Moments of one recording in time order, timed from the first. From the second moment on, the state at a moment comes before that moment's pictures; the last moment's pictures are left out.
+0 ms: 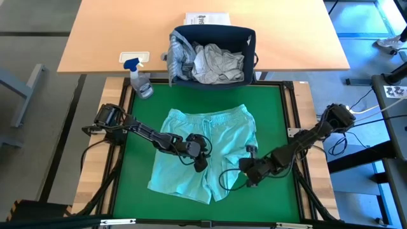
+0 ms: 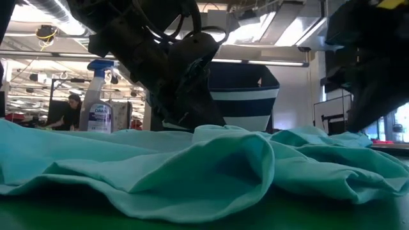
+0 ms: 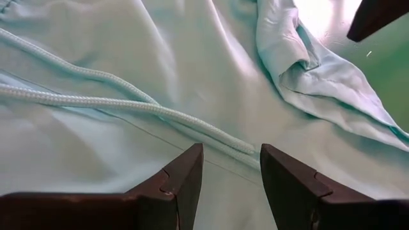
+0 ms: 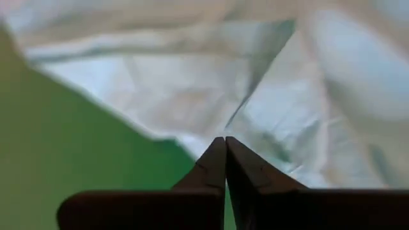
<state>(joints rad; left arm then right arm) -0.21 1.86 0.94 0.18 -0.27 -0.64 0.59 1.50 0.78 -0.38 0.33 0.54</state>
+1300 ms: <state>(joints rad) -0.21 1.86 0.94 0.14 -0.19 -0.62 0.60 1.43 0.99 -0.80 -0.16 0.62</state>
